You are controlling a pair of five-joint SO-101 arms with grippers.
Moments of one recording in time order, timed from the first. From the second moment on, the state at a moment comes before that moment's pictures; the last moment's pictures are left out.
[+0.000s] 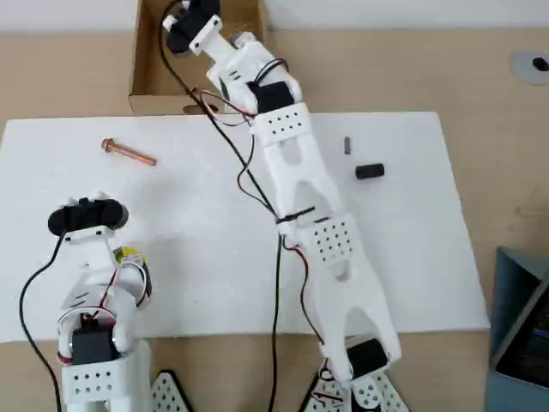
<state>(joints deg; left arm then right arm) -10.7 -104.3 94.4 61.8 -5.9 -25.2 62.5 -75.4 49.5 22.5</state>
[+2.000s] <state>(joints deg) -10.7 -104.3 94.4 61.8 -5.9 -1.7 -2.6 -32.5 101.3 -20.1</state>
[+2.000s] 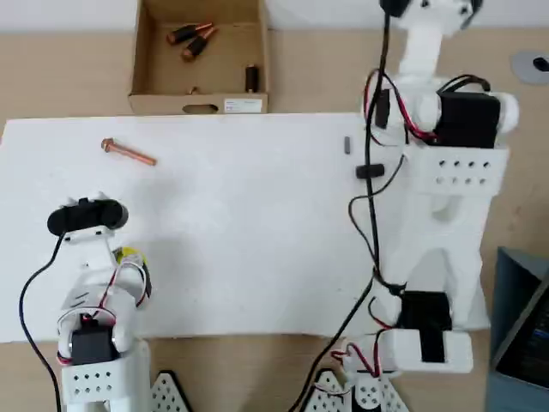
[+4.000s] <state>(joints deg) -10.7 -104.3 94.4 61.8 -5.9 2.6 34.7 -29.4 90.5 -42.0</state>
